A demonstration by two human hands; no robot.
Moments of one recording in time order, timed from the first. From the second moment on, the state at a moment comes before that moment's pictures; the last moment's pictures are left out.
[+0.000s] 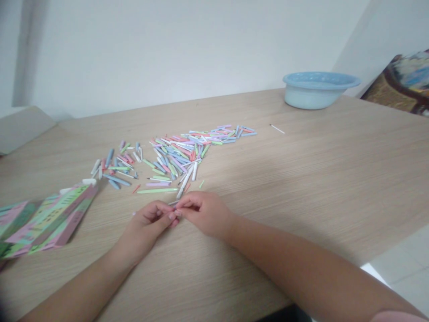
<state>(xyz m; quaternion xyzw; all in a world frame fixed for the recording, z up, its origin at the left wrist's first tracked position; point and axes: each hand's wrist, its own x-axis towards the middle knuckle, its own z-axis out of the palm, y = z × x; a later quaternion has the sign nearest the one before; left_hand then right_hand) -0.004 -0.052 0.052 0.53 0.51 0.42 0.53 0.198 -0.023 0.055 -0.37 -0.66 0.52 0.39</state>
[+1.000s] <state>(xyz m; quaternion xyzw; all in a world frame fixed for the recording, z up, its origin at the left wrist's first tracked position) -0.005 -0.054 0.038 0.64 0.45 0.33 0.53 0.202 -0.017 0.043 -0.30 -0.65 0.62 0.33</state>
